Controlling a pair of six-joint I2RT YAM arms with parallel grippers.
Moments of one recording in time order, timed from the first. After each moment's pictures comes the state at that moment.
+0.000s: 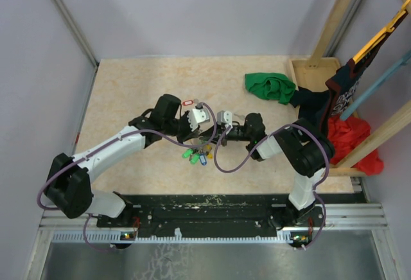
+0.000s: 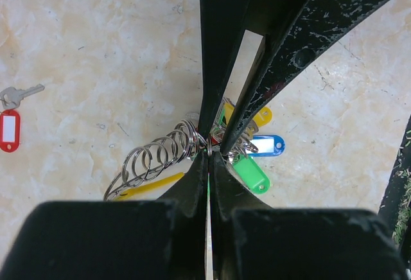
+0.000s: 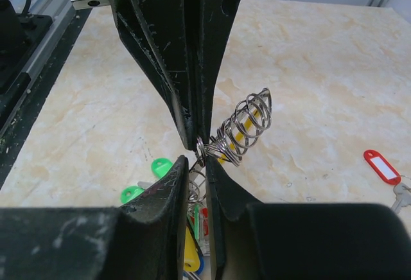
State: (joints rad) left arm -0.65 1.39 0.98 -0.32 0.41 0.48; right arm 0.57 1.81 0.60 1.24 -0.96 -0.10
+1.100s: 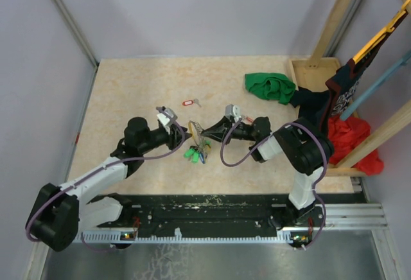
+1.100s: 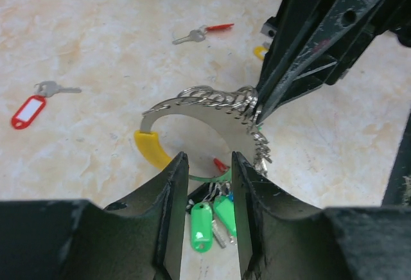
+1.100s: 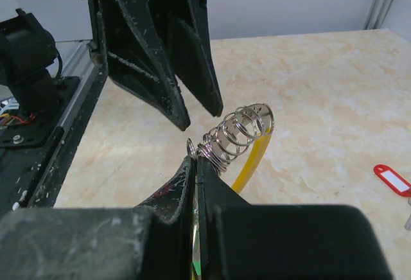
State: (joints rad) left arm -0.51 1.09 0.49 0.37 0.46 0.05; right arm 0.53 1.83 0.57 1.53 -0.96 0.22
